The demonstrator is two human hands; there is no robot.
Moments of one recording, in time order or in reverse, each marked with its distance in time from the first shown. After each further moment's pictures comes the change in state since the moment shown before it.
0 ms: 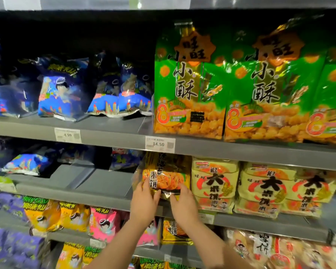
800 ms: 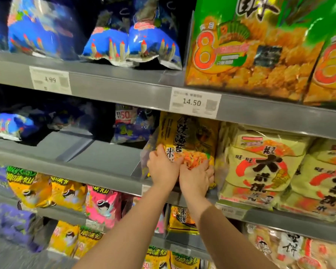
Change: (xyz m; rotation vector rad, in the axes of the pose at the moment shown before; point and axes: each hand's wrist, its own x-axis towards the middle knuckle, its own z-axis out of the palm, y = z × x) left_hand 0.070 -0.012 0.055 -0.219 0.057 -0.264; right_hand 0.083 0.011 0.081 0.118 0.275 0.320
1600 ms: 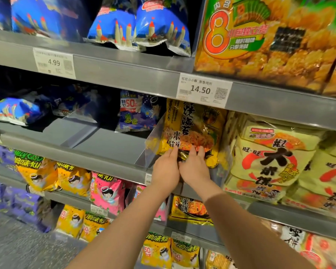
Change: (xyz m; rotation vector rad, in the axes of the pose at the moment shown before) left_hand -0.010 -0.032 0.006 0.304 -0.172 0.378; right_hand 0.012 0.001 0.000 -0.431 -0.324 -0.303
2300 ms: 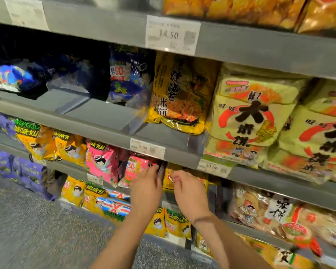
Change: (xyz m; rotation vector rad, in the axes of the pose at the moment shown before) left_hand -0.127 -0.003 0.060 -0.033 0.186 -0.186; right_hand -0.095 0.114 0.038 0.006 0.019 -0.378
